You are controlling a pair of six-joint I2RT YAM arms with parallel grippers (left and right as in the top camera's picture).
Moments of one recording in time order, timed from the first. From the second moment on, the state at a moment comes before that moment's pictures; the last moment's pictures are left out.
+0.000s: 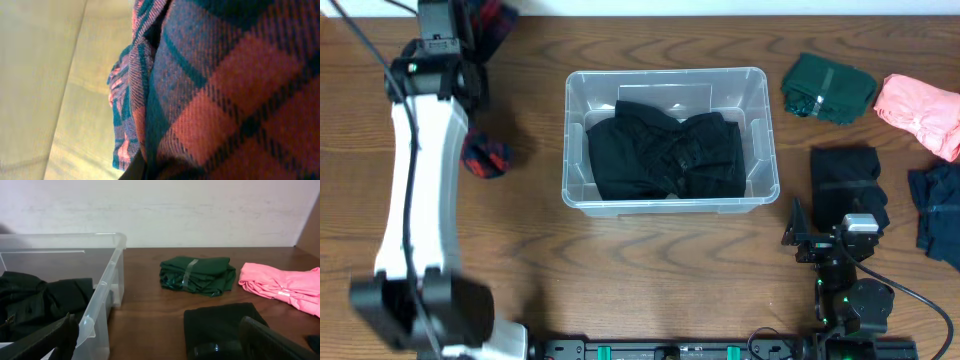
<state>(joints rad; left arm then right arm) 0.05 1.69 1.72 -1.01 -0.41 0.07 -0.06 0.01 0.01 -0.07 -0.06 0.05</state>
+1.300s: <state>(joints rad) -0.75 1.81 1.72 -1.02 -0.47 0.52 -0.06 0.01 0.01 -0.07 -0.06 0.05</state>
